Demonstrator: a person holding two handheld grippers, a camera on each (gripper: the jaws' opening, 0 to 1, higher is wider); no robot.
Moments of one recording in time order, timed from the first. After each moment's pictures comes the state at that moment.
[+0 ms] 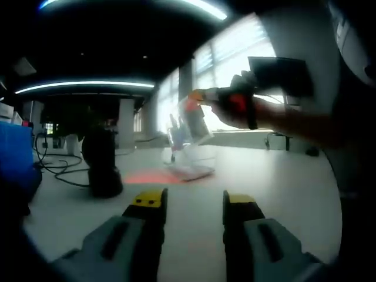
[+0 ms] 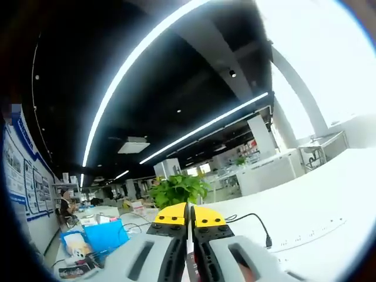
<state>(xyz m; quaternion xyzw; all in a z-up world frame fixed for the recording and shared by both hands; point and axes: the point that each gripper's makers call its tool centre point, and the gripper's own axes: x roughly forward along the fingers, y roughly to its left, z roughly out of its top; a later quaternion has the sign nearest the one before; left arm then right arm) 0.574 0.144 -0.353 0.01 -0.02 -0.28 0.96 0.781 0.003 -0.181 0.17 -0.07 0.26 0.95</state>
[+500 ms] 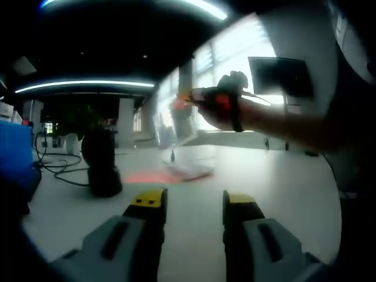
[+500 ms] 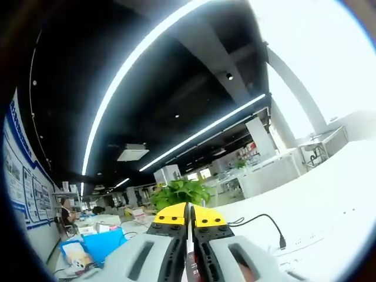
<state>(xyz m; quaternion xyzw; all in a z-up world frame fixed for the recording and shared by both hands) 0.574 0.143 -0.354 0.01 -0.02 -0.28 0.96 0.804 0.024 -0.184 0.20 -0.08 0.26 0.94</state>
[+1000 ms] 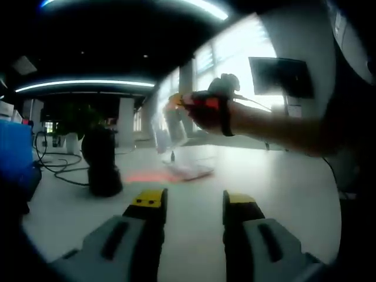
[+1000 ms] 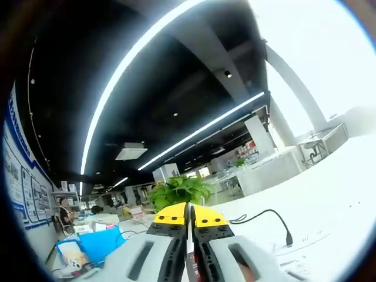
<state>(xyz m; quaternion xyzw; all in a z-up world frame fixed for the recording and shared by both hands) 0.573 0.143 -0.354 0.00 -0.02 -0.28 0.96 0.816 0.046 -0.196 0.20 -0.08 0.25 0.94</state>
